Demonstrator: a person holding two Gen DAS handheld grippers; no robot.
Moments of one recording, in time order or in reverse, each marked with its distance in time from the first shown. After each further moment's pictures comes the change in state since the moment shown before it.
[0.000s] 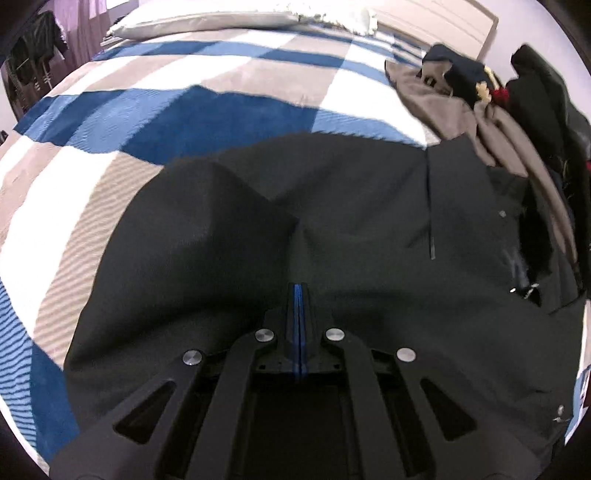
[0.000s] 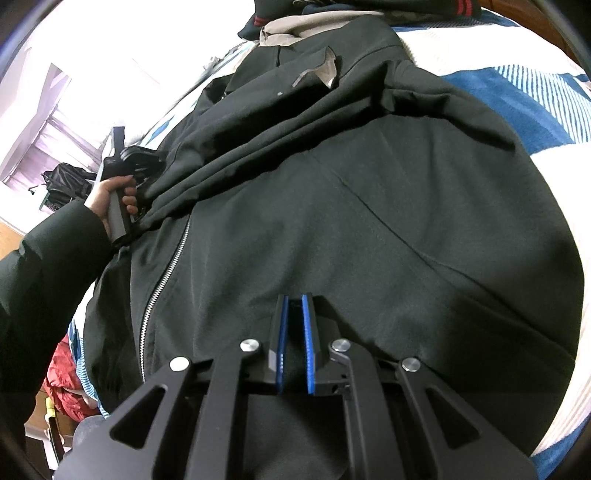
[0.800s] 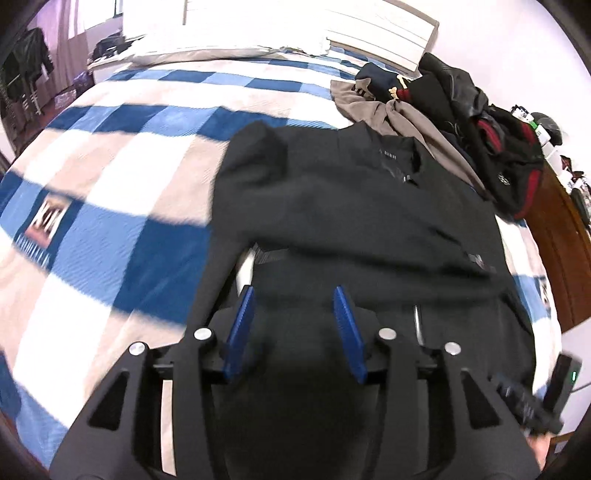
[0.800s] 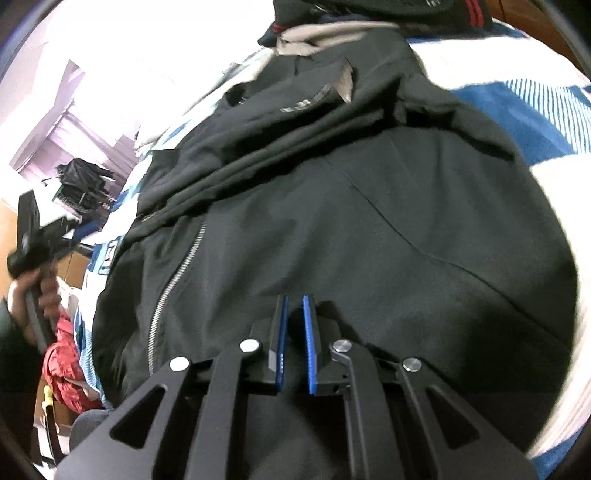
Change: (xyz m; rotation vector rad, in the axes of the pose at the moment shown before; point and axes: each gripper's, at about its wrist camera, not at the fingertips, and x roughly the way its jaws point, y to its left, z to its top) left arm -0.224 0.062 -0.157 0.075 -0.058 -0.138; right arm -0.024 0.004 -0.013 -0.078 -0.062 0.056
